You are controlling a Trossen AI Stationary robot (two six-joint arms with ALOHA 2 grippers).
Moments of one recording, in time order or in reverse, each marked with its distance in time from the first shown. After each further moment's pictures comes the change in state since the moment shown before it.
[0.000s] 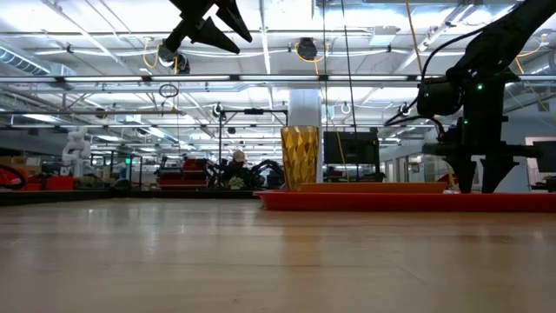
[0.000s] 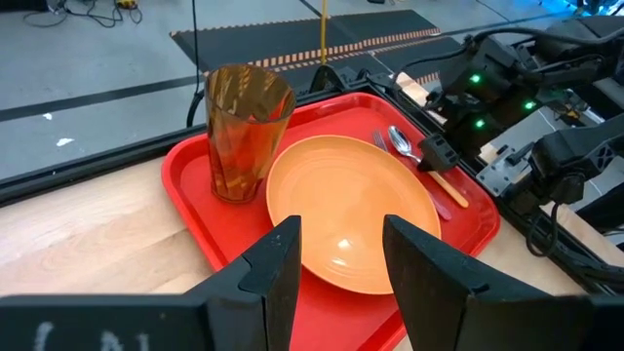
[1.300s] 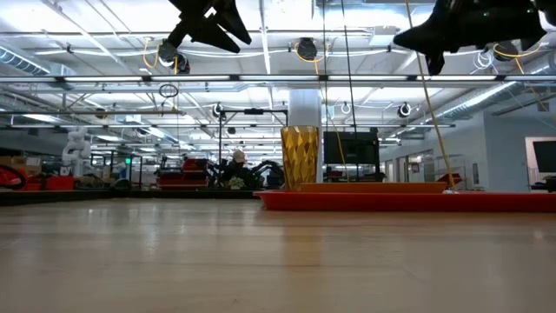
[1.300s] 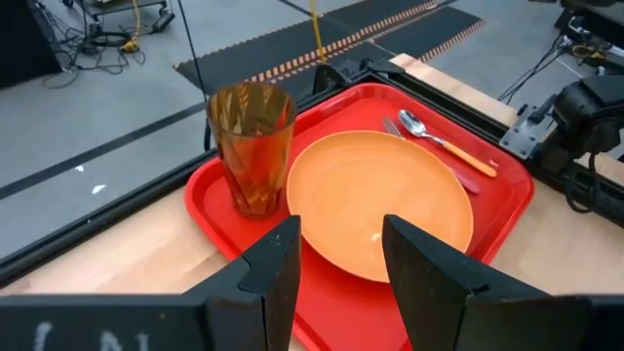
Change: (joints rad) left arm 0.003 0.000 0.000 -0.005 -0.005 0.209; right arm 0.021 -0.603 0.003 0.771 -0.727 -0.495
